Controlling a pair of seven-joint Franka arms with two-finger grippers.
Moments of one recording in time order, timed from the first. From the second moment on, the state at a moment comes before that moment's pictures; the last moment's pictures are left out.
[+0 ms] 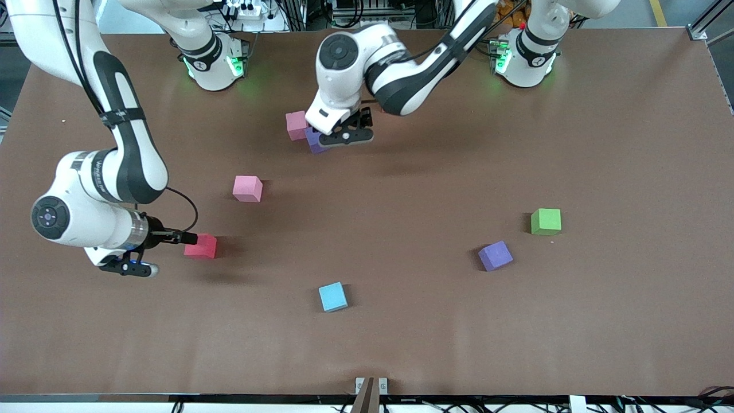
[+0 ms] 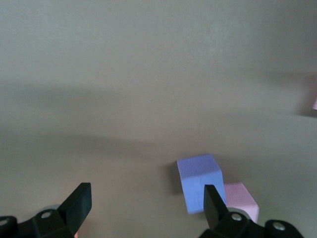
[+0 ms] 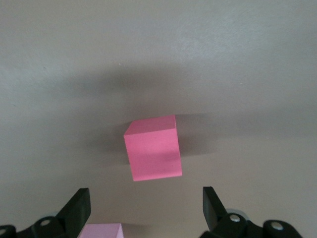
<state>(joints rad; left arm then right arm) -0.80 0.61 -0.28 -1.51 0.02 2.08 -1.19 0.08 0.49 -0.05 -1.72 0.12 2.05 0.08</state>
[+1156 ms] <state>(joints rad) -1.06 0.84 -0.09 -1.34 0.01 2.19 -1.38 0.09 0.63 -0.05 -1.73 0.12 2.17 0.05</state>
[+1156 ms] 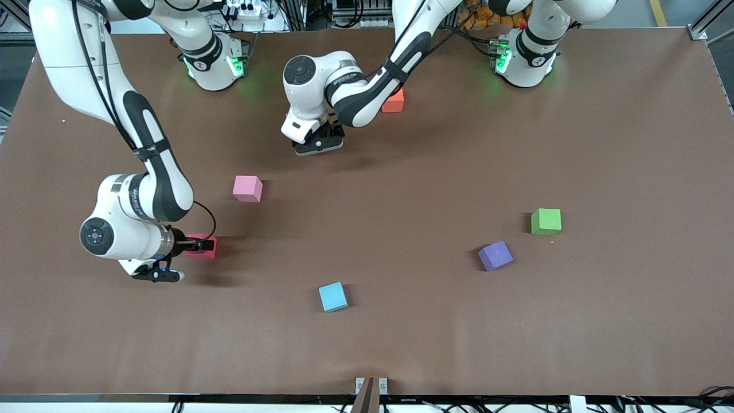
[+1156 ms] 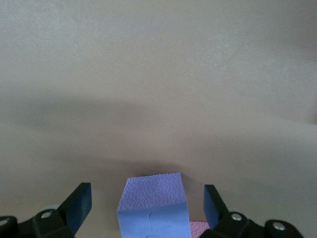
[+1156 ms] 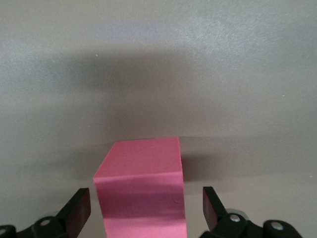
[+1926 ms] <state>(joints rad) -1.07 0.89 -0.13 -1.34 0.01 2.21 -1.47 0.09 0.64 -0.05 -1.73 0.12 2.18 0.04</state>
